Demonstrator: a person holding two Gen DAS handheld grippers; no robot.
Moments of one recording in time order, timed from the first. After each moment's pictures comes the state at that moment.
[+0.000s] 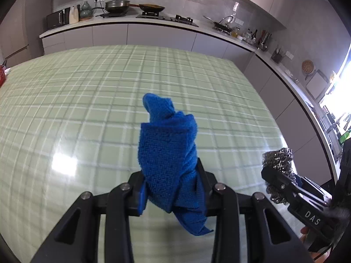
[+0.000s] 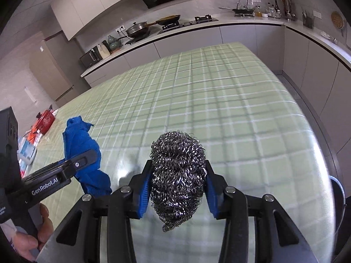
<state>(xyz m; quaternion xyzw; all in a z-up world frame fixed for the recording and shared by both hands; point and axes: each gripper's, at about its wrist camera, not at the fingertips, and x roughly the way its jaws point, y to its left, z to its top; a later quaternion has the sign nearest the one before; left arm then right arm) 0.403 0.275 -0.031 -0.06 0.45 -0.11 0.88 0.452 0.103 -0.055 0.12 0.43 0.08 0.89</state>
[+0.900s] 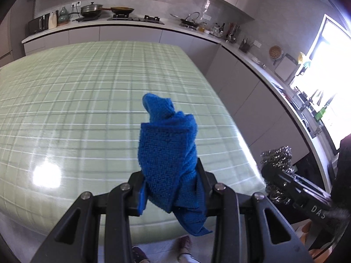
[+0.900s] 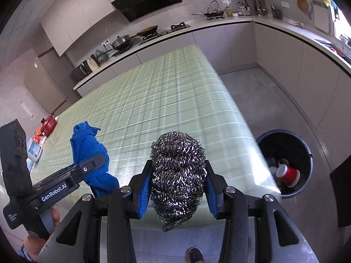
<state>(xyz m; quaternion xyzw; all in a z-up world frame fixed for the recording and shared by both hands) 0.273 0.175 -0.012 -0.06 0.44 -0.19 0.88 0.255 -0.005 -0.016 0.16 0.41 0.02 0.90</state>
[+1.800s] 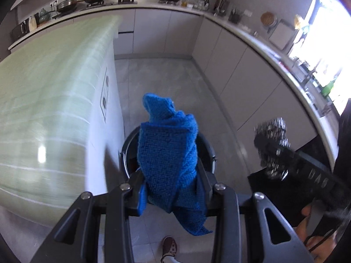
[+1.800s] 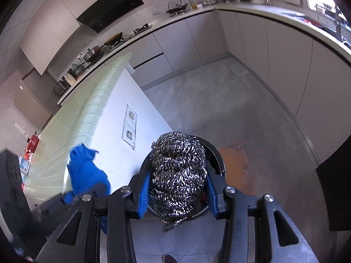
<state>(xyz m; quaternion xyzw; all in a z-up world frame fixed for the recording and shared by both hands) 0.252 -0.123 -0.091 -0.01 0.49 -0.17 0.85 0.256 -0.340 -0.103 0.21 0.43 0.00 0.88</state>
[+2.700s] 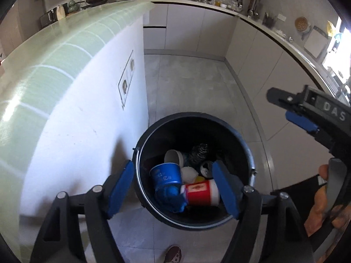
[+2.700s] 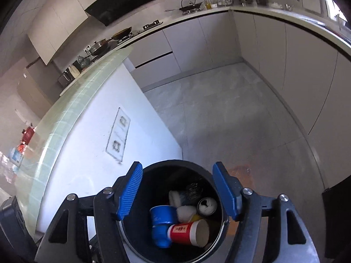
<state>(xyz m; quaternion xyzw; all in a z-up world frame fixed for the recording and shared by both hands) 0.252 -0.133 -0.132 -0.02 0.49 -0.06 0.87 0.350 -0.348 -0.158 0.17 0.42 0.03 0.89</state>
